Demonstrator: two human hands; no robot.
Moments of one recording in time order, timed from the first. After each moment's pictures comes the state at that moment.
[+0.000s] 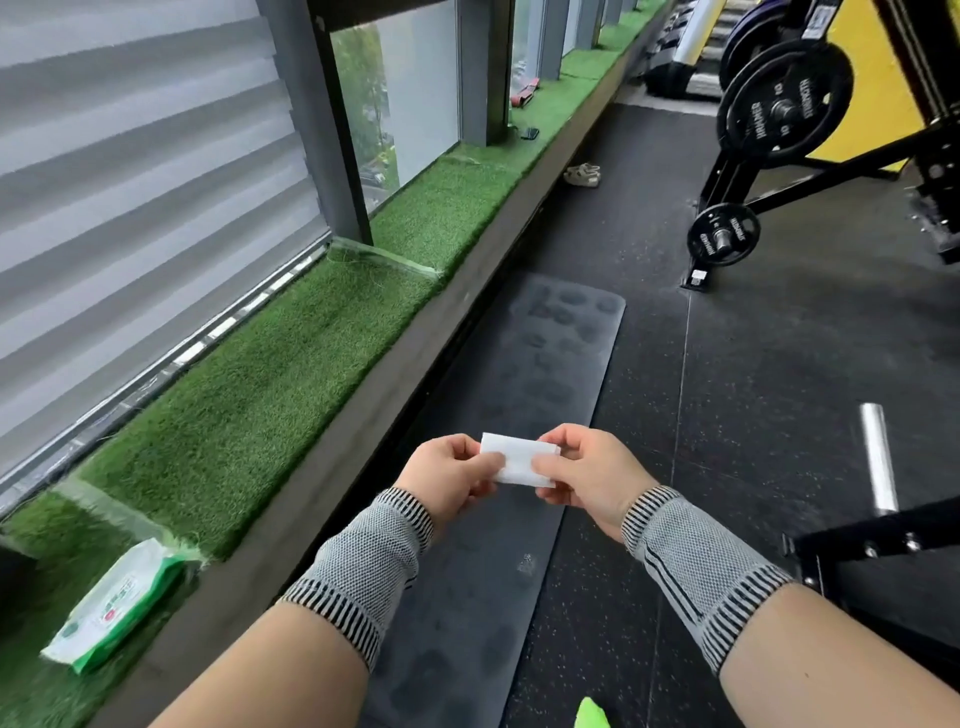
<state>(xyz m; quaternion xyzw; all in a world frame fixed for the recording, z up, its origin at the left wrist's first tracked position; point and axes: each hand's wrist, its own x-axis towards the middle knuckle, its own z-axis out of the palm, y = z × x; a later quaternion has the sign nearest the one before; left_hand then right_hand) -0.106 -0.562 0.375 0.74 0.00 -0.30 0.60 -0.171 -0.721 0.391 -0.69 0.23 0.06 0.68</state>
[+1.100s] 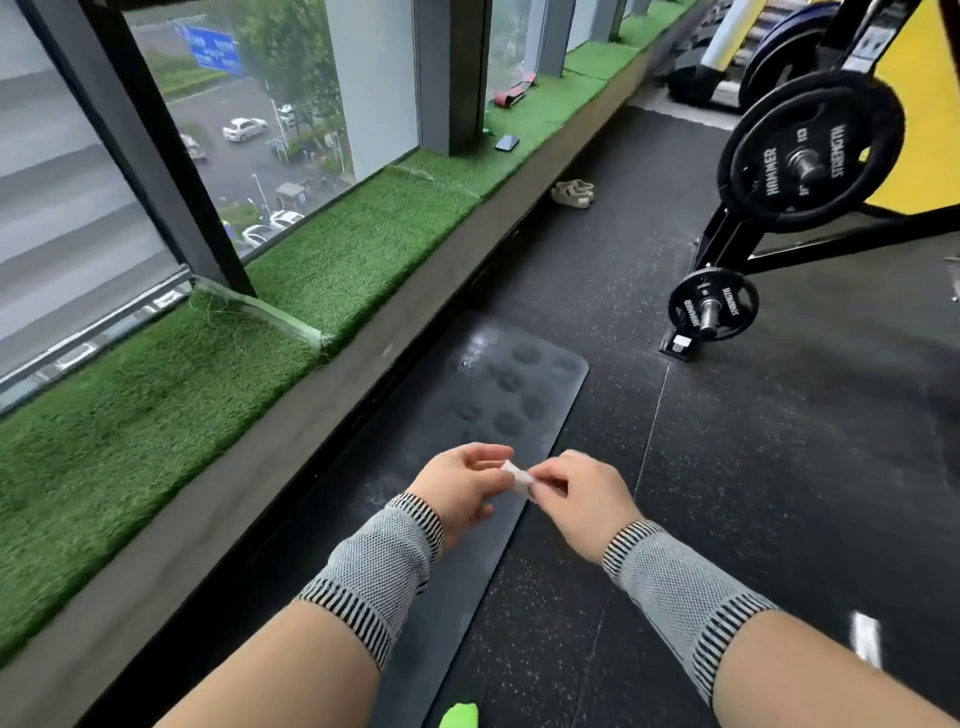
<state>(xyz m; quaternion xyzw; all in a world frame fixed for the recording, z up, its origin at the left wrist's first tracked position) 0.206 -1.018 0.346 0.66 0.06 -0.35 0.66 0.150 -1.172 0.351 -0.95 0.09 0.04 0.30</state>
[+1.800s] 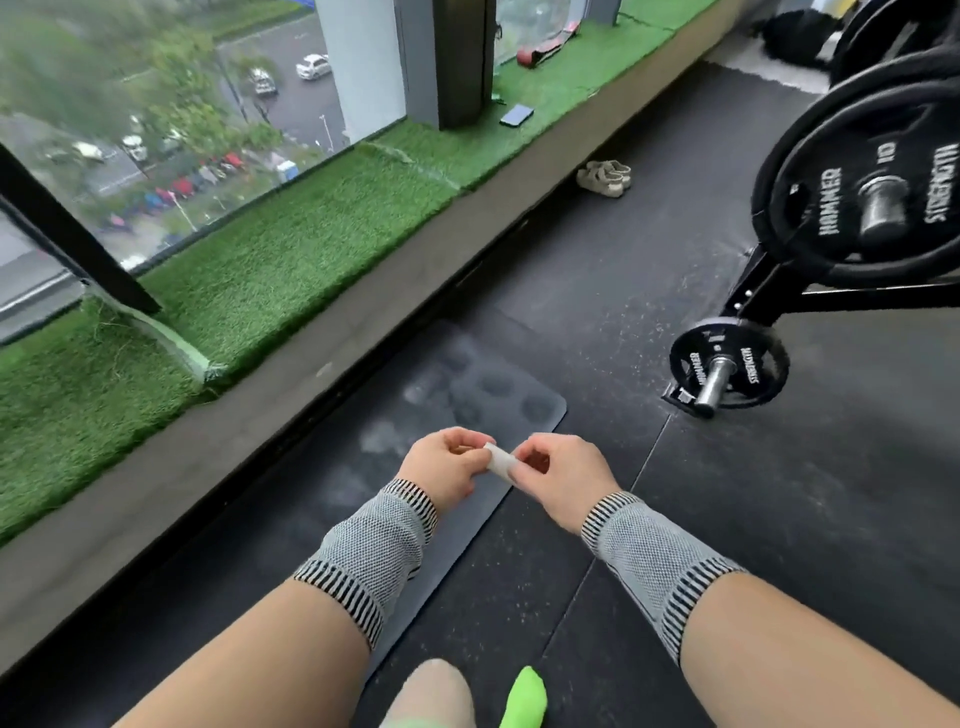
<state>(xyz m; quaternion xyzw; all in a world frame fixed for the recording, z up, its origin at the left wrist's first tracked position) 0.446 -1.363 0.307 0.74 0.15 -0.25 0.61 0.421 -1.520 0.325 -0.92 0.06 0.14 0.35</state>
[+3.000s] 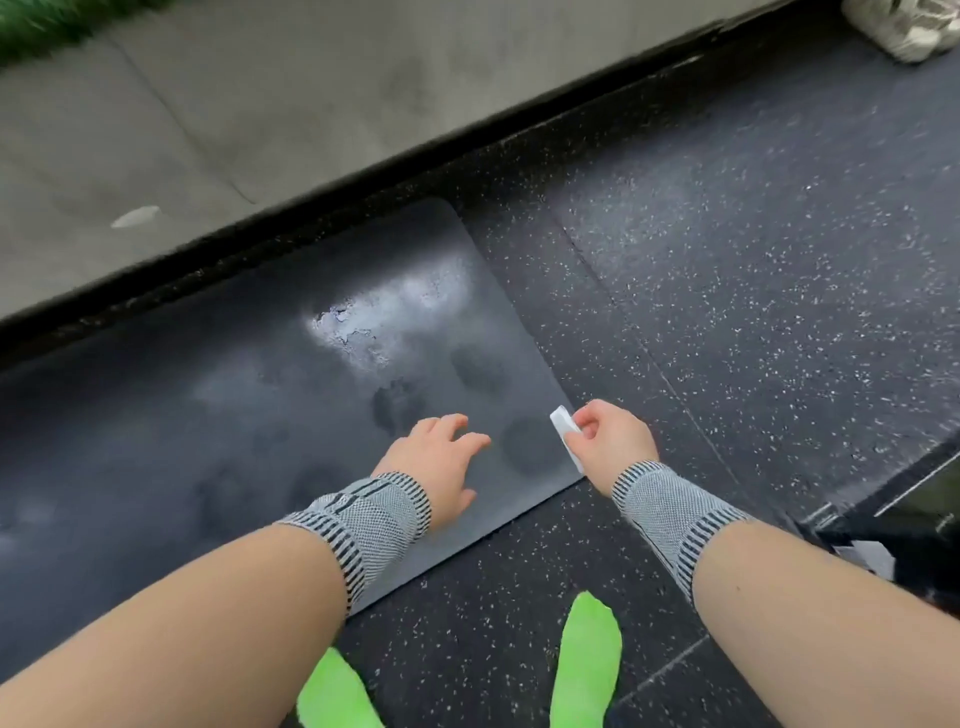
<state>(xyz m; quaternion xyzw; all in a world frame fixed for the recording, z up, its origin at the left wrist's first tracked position) 0.823 -1.561 -0.222 0.92 -0.02 -0.38 0.11 0.894 -1.763 -0.239 -0.93 0.04 0.28 0.23</state>
